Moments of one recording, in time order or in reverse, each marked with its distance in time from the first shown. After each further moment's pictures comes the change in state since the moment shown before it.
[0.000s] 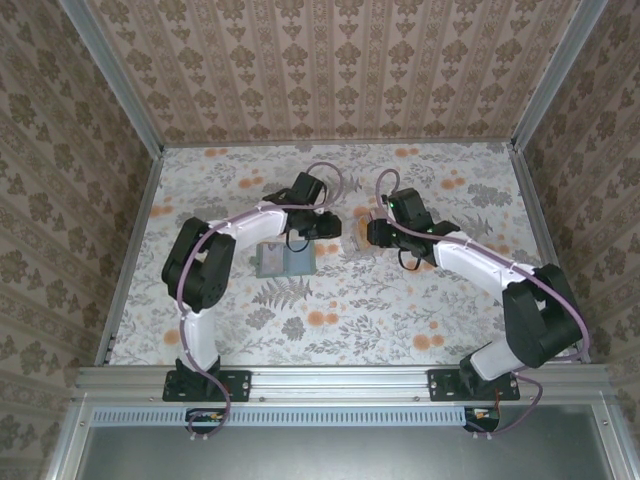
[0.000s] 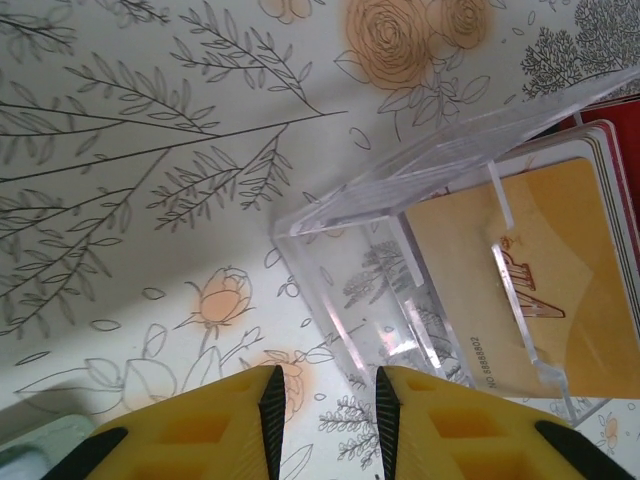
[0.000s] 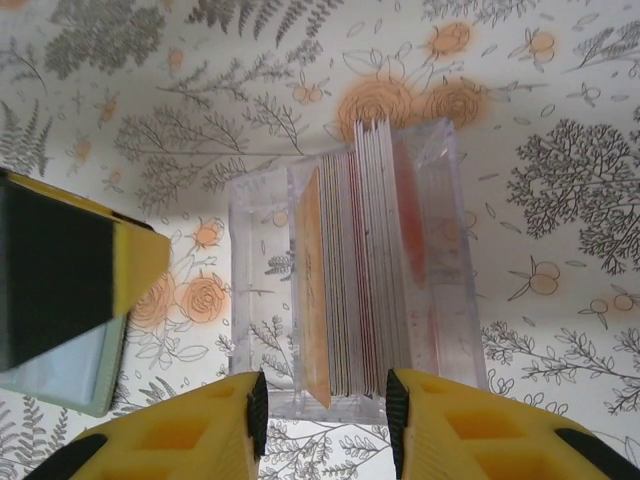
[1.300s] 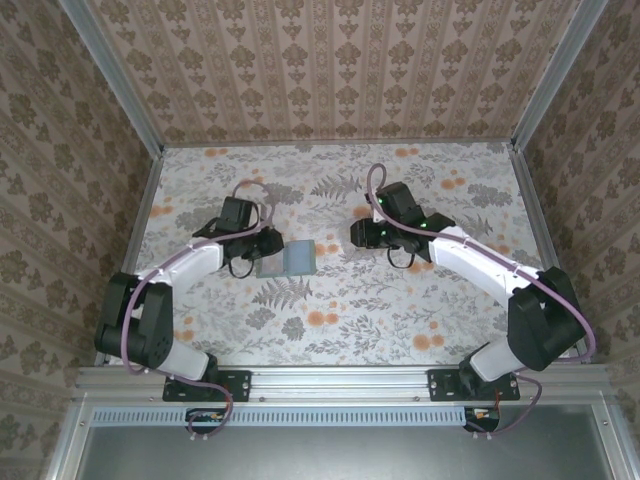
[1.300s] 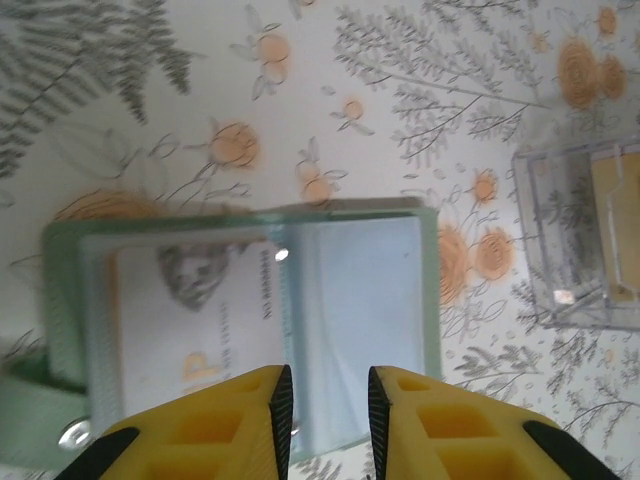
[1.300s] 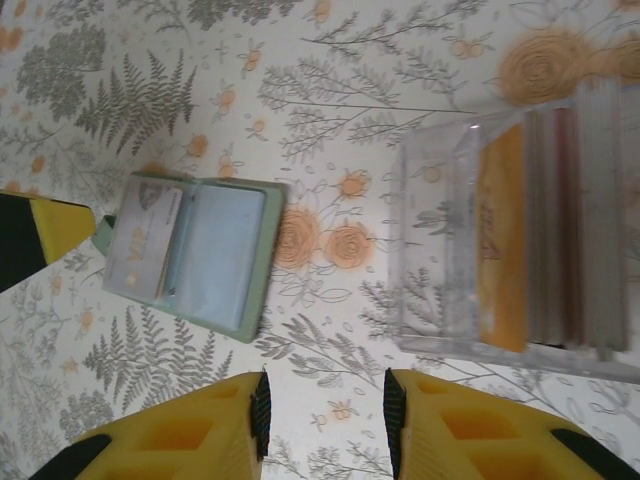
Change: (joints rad) left arm 0.260 -0.481 -0.511 0.097 -0.015 -0.002; right arm 0.069 0.005 0.134 -0.162 -0.135 0.043
